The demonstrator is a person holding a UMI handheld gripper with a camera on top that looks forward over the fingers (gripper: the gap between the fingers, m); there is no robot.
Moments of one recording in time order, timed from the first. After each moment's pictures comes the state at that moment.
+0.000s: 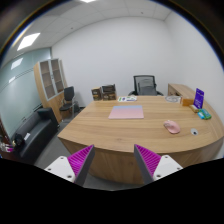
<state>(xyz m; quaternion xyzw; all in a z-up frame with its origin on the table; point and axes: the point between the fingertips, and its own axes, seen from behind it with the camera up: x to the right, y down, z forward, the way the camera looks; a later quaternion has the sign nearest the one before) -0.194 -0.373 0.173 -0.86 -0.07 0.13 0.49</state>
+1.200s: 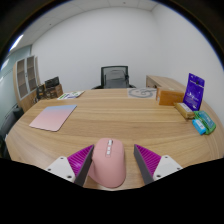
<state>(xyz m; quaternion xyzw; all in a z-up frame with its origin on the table) 0.125 -0.029 0.002 -0.87 -0.03 0.05 0.48</state>
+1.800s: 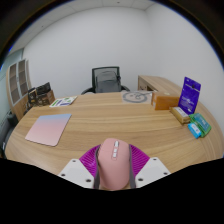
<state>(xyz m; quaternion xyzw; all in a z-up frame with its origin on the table) 0.120 -0.002 0.034 -0.88 0.02 0.02 0.48</state>
